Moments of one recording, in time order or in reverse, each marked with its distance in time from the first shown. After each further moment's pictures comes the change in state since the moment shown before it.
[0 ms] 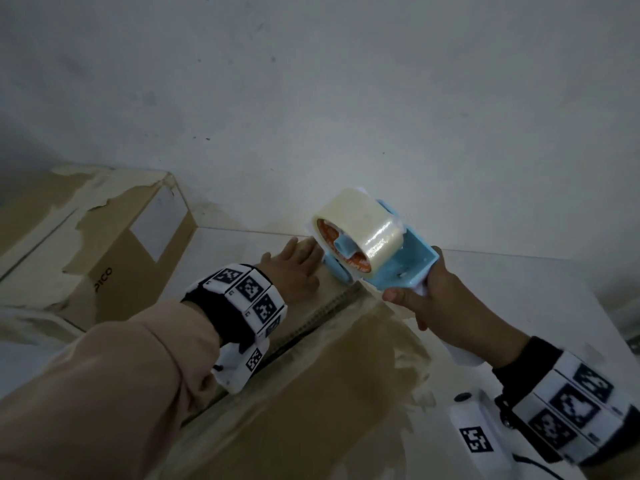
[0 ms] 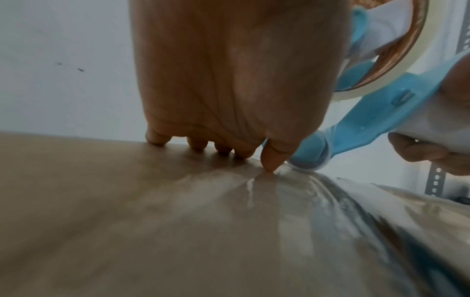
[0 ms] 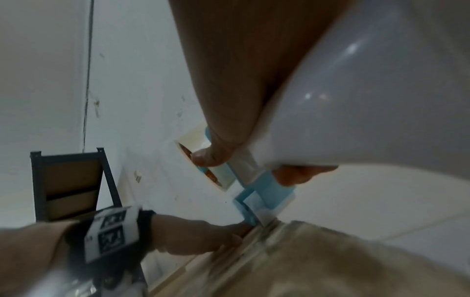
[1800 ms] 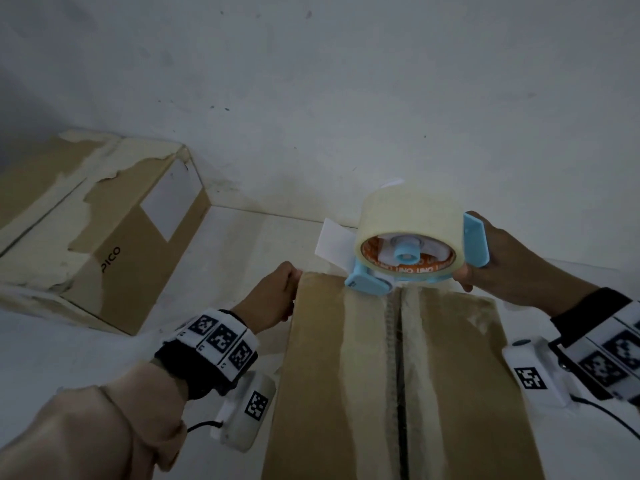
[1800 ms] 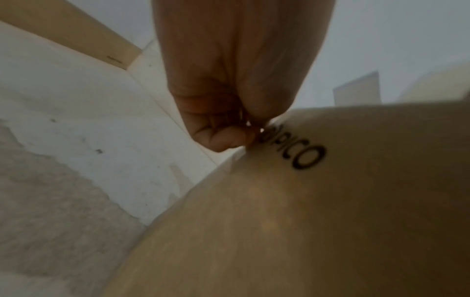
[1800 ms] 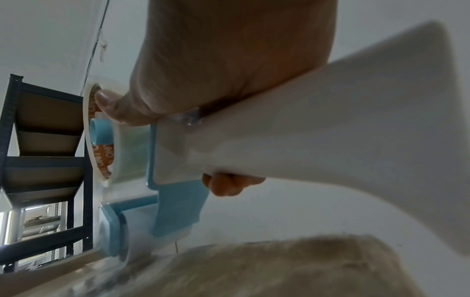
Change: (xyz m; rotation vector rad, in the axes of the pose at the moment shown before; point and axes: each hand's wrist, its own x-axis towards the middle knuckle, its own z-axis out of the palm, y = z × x) left_hand -0.002 -0.034 0.058 -1.279 0.222 -0.101; right_hand 0.056 -0.003 -0.040 -0.060 -0.228 -0.255
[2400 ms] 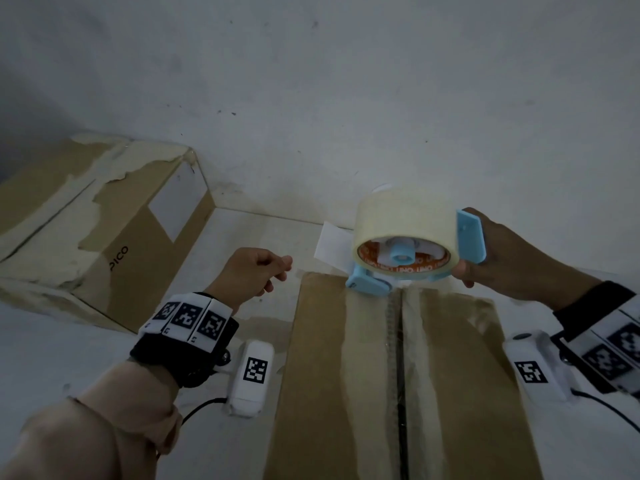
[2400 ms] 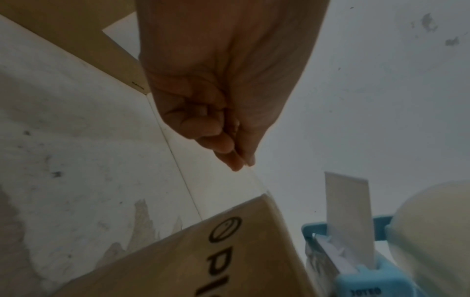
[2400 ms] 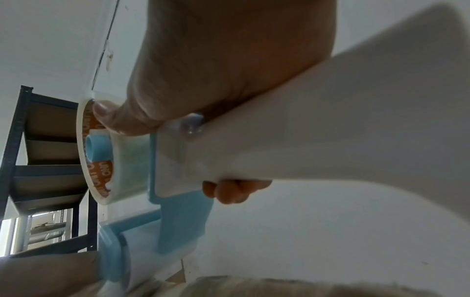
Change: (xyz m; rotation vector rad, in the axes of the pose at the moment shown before) left_hand -0.008 0.014 -0.039 -0.001 0.169 0.038; right_hand 0.002 -0.011 -0.005 -0.087 -0.024 0.026
